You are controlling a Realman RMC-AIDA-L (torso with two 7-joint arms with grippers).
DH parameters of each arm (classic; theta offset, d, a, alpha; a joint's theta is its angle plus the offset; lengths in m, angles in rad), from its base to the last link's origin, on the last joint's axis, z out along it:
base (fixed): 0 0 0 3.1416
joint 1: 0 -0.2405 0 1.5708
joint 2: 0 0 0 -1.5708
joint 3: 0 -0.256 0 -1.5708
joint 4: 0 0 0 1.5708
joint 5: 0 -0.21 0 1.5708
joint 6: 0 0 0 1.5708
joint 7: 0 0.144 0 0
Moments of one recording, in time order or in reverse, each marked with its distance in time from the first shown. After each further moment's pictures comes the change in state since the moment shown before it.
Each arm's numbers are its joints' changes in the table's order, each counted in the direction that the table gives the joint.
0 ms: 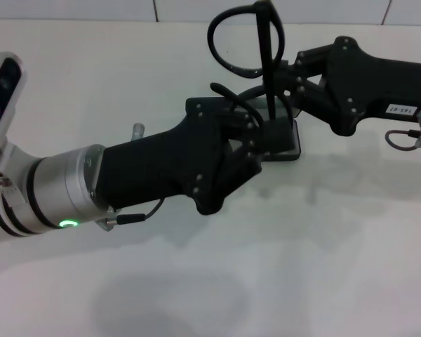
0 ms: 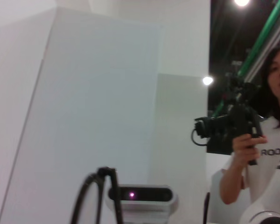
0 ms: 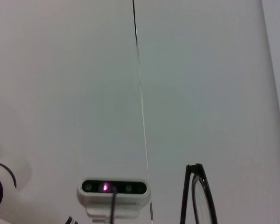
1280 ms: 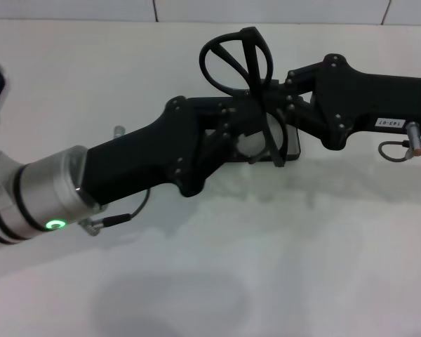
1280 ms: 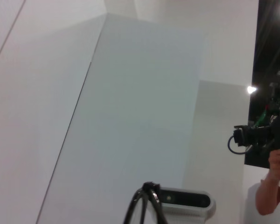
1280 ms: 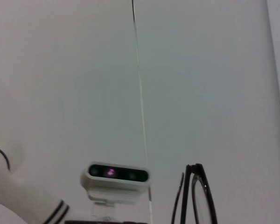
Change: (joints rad) left arm -0.045 0.012 -0.003 0.021 0.061 -0.045 -0.051; right arm 0.011 0.000 0.041 0.013 0.023 0.041 0.004
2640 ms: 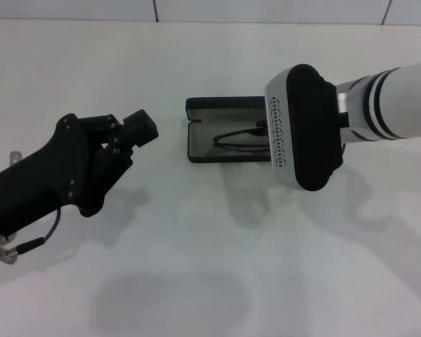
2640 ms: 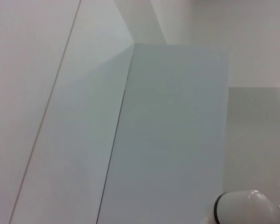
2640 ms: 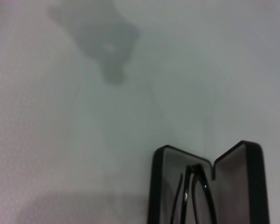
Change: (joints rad) left arm -0.192 0.081 0.086 -0.056 0.003 0.085 0.059; right arm 0.005 0.008 0.733 0.721 1.318 0.706 0.717
